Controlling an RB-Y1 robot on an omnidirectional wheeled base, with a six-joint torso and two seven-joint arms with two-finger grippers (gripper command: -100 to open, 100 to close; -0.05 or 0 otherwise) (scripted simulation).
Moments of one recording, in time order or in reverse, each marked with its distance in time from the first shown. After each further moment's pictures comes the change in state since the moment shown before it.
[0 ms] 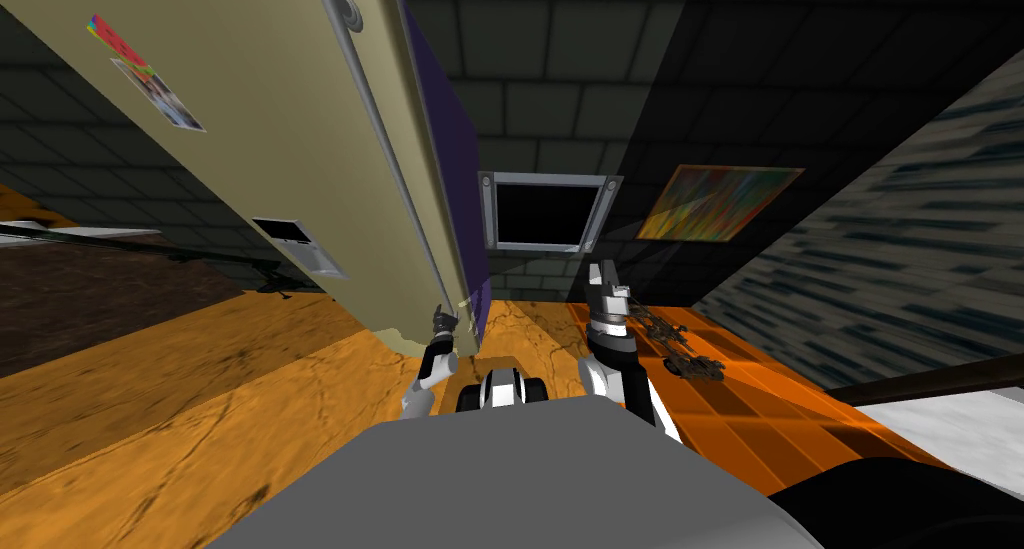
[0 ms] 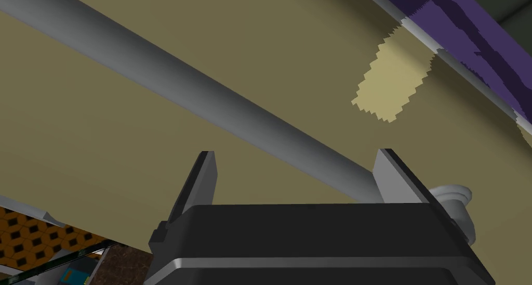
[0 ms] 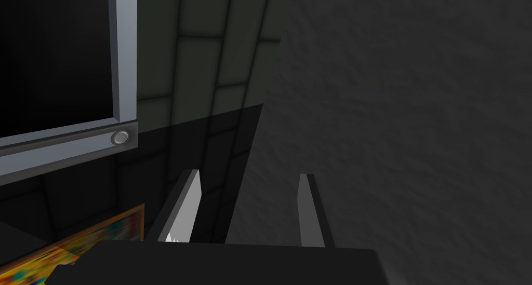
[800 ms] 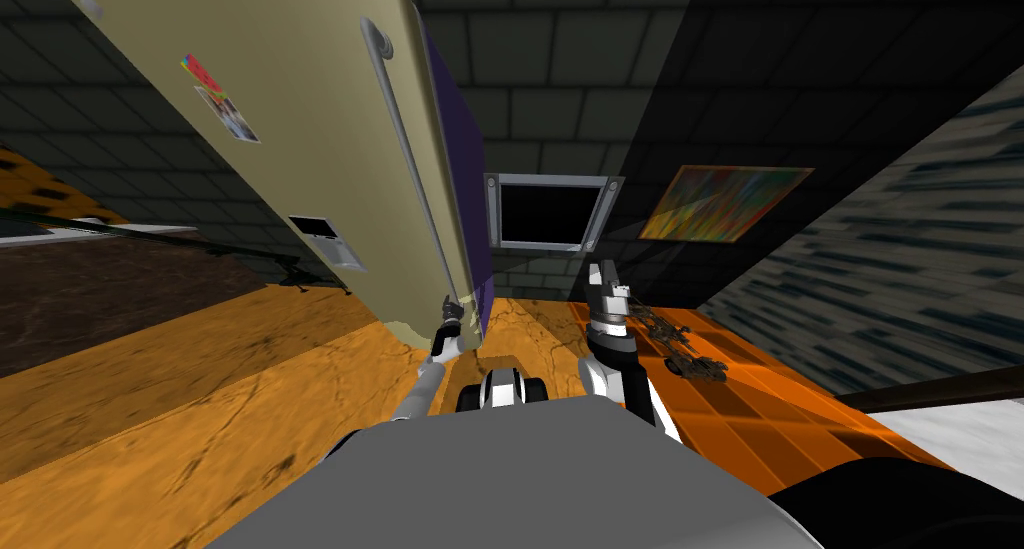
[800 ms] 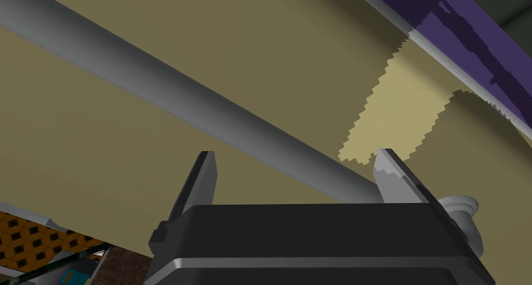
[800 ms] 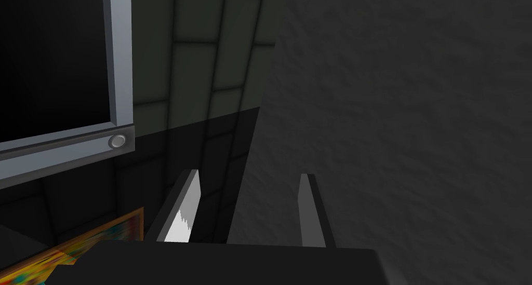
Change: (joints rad) left arm -0.232 0.010 0.032 0.249 0.020 -0.037 -0.020; right arm 0.000 0.000 0.000 0.000 0.000 0.000 0.000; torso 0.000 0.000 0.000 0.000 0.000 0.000
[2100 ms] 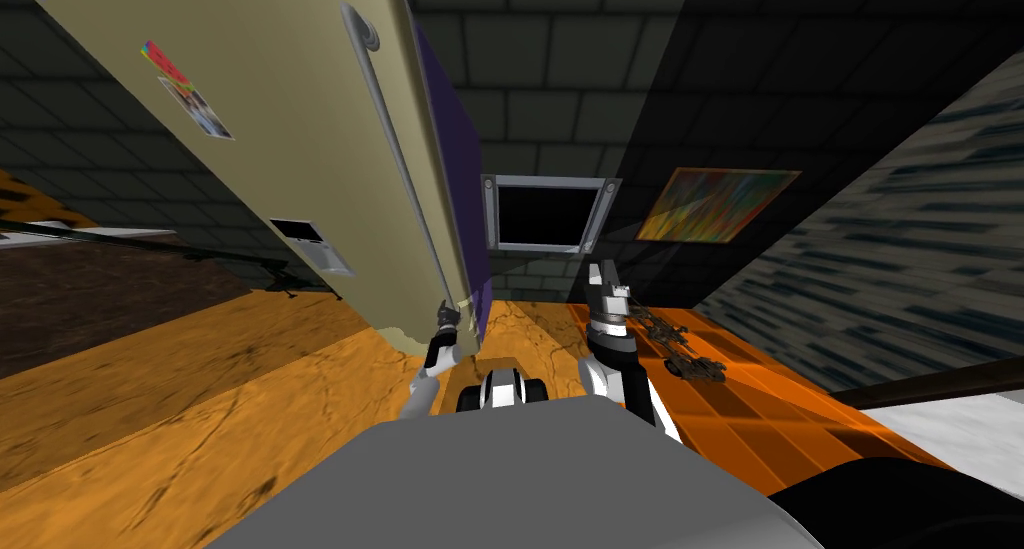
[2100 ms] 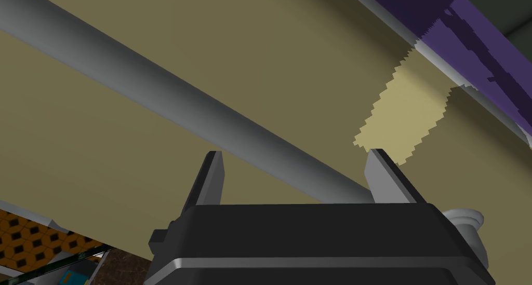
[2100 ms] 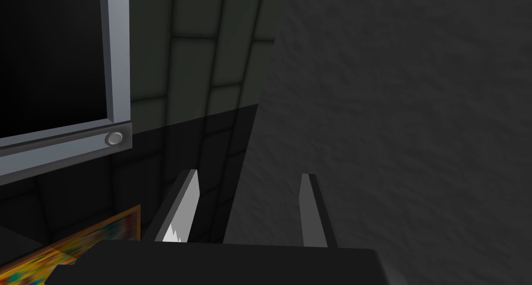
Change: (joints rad) left arm 0.140 -0.010 -0.020 -0.167 -0.013 0.027 0.013; right arm 0.000 0.000 0.000 0.000 0.000 0.000 0.000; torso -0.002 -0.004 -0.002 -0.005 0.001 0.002
